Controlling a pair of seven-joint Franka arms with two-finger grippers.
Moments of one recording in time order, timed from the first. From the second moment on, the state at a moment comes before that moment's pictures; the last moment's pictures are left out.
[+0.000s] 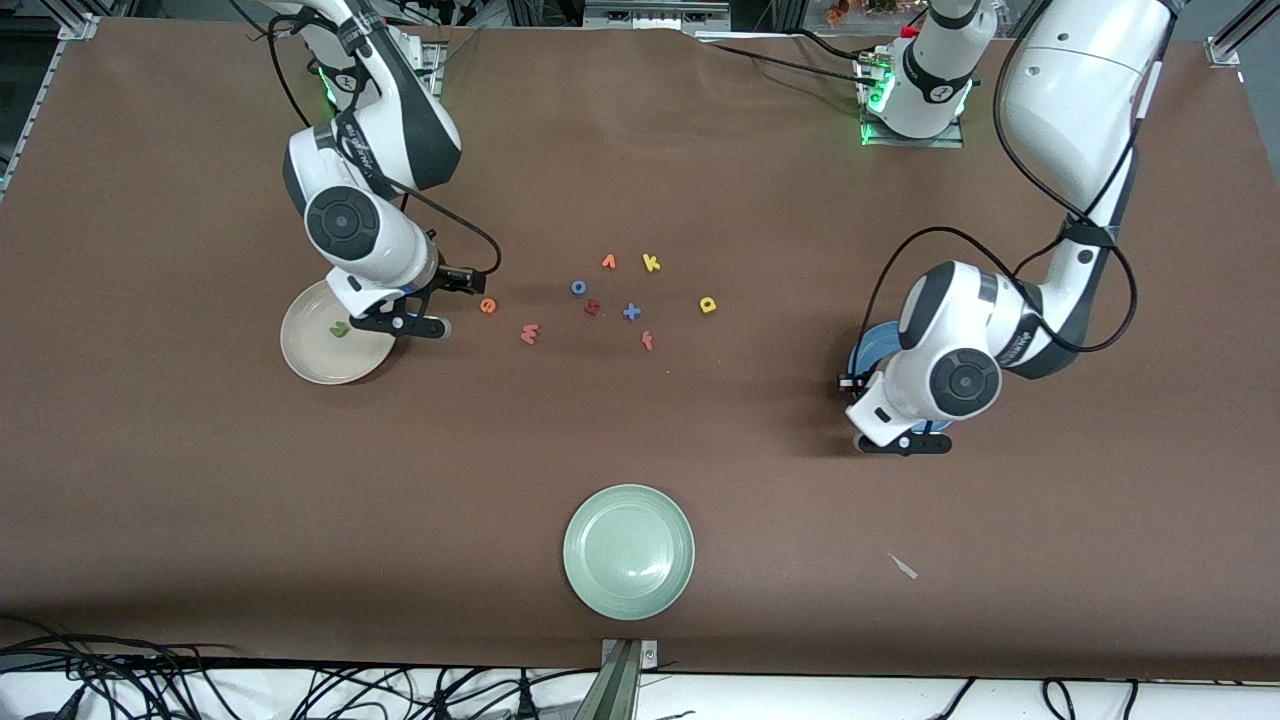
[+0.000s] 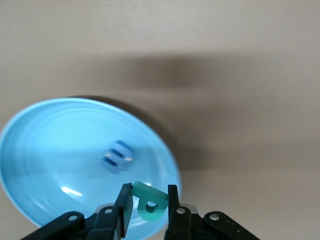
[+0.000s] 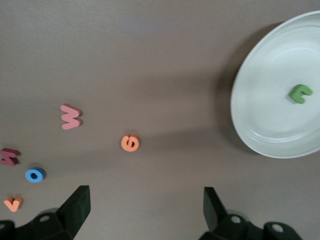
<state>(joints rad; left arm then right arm) -0.08 0.63 -0.18 -1.64 0.09 1.96 -0.25 0.32 0.22 0.12 -2.08 0.03 2.09 0.54</state>
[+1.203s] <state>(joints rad) -0.06 0.58 -0.24 -1.67 0.11 1.93 -0.22 0.33 0.33 0.16 -2.29 0.03 2.57 0.58</state>
